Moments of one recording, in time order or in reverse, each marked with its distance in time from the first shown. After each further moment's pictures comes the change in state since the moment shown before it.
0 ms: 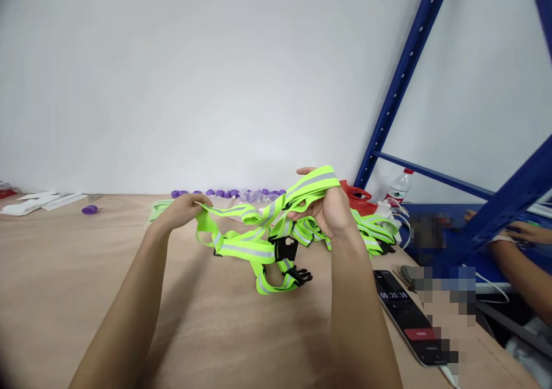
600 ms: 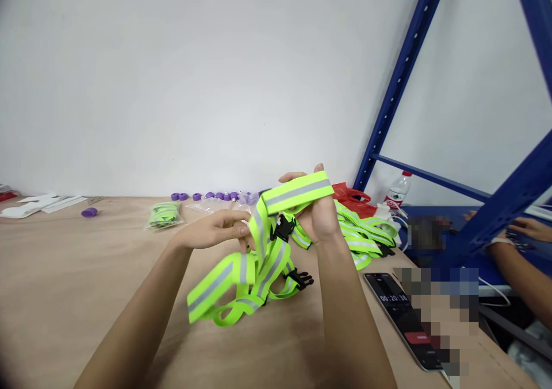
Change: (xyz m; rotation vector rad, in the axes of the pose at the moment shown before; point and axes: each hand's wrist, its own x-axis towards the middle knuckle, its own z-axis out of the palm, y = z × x) left_hand -0.032 0.092 0.037 -0.618 -0.708 0.477; right_hand -0.005 -0.001 0.028 0.138 -0.106 -0.084
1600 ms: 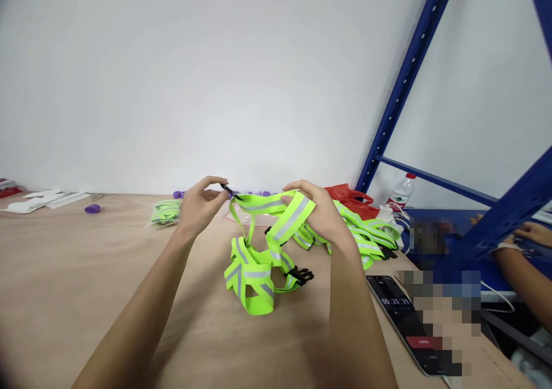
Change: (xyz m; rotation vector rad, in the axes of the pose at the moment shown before) left_hand 0.000 -0.013 -0.015 0.403 1.052 0.060; right_hand 0.005 0.010 -0.025 -0.600 -0.045 -0.063
